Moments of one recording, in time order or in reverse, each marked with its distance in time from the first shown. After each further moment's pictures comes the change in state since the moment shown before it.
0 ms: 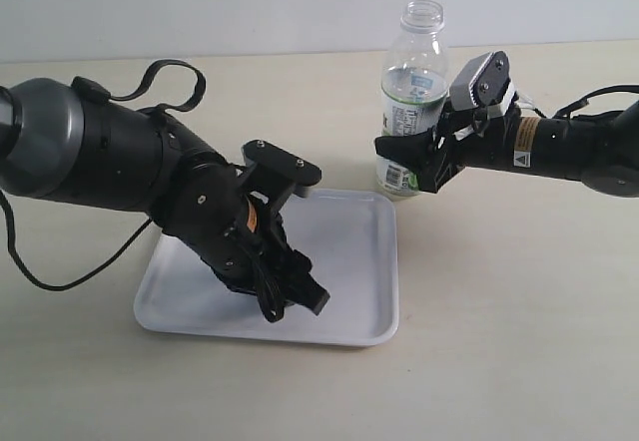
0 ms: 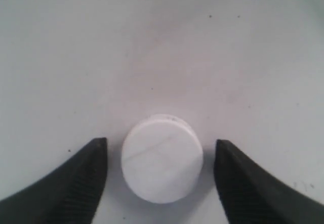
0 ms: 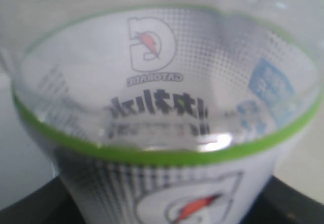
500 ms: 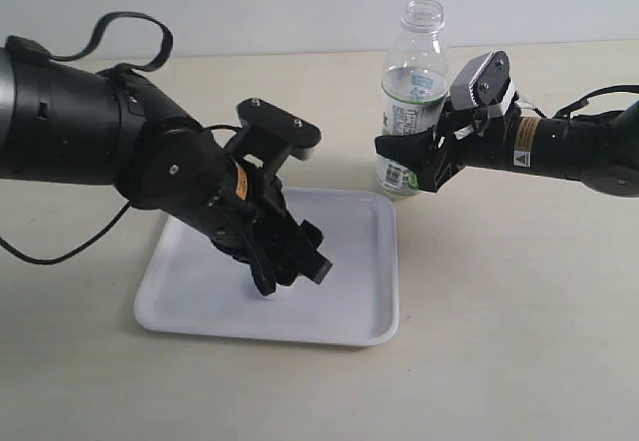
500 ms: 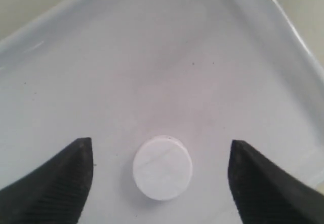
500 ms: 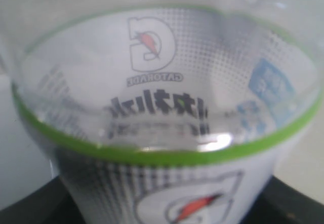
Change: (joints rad) left arm 0.000 -0.118 0.004 0.034 0.000 0.008; right arm 0.000 0.000 0.000 0.002 0.000 0.000
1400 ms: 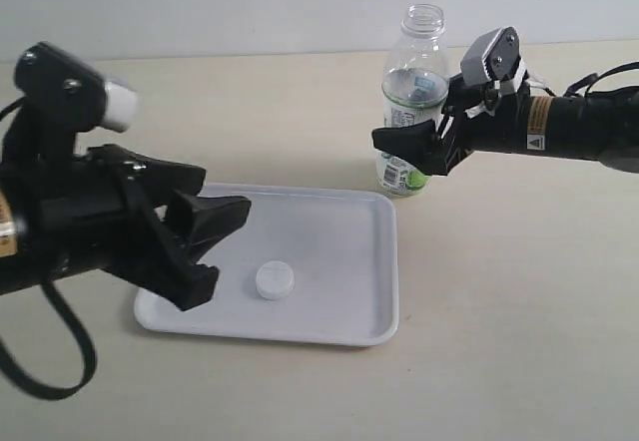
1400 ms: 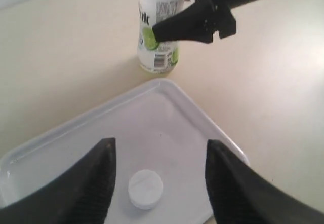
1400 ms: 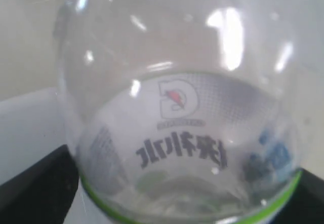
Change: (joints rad) left arm 0.000 -0.632 0.534 0.003 -0.531 0.000; right arm -0.018 -0.080 0.000 -0.115 0.018 0.159
